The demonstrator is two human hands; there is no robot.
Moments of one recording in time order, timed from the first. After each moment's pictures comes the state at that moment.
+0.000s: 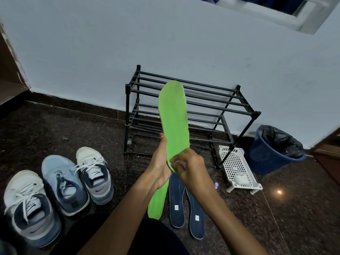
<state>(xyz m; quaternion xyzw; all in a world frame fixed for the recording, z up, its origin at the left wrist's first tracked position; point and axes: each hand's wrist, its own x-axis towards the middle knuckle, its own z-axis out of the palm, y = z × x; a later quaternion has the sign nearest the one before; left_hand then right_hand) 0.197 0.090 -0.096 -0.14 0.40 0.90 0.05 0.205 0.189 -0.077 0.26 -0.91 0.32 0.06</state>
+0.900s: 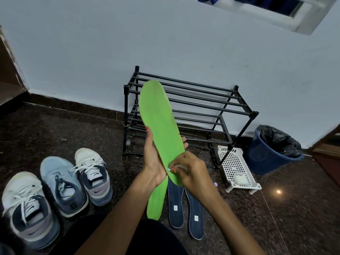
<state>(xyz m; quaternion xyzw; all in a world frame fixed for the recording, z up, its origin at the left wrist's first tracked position) 0.202 0.085 -0.086 -0.12 0.33 0.94 -0.02 0.211 0.202 -0.075 0.31 -0.87 0.38 0.04</state>
